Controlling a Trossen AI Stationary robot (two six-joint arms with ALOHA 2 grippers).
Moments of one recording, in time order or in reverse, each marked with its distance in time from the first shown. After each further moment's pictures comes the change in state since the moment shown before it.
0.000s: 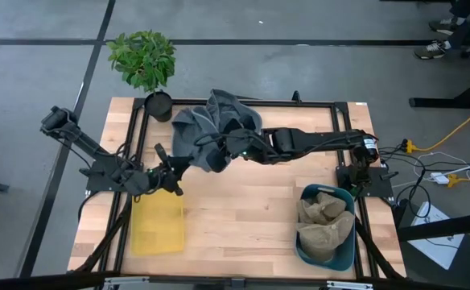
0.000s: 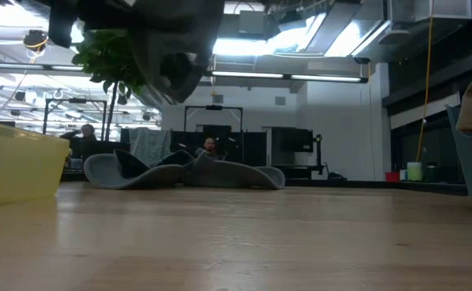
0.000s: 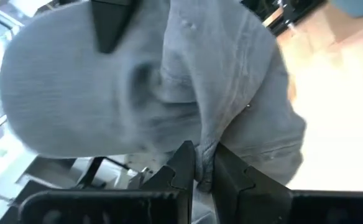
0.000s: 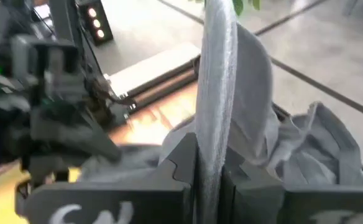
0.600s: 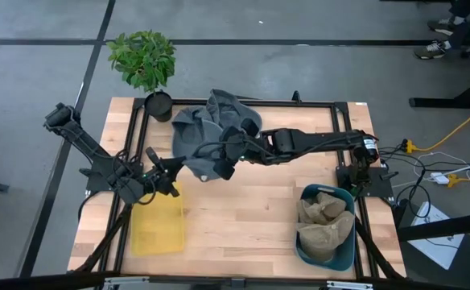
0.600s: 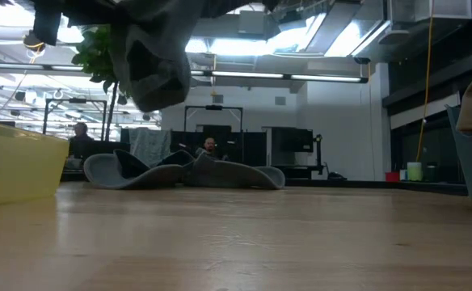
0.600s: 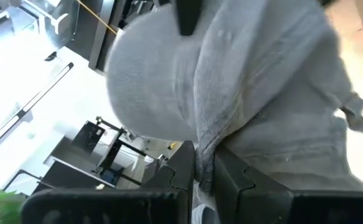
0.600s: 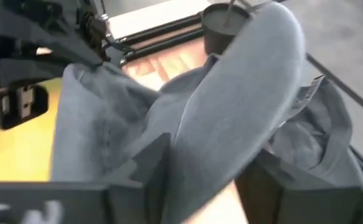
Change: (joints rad) left arm -0.112 0.000 0.000 -0.048 -0.209 -0.055; right arm 0.005 0.000 0.000 -0.175 -0.095 -0.054
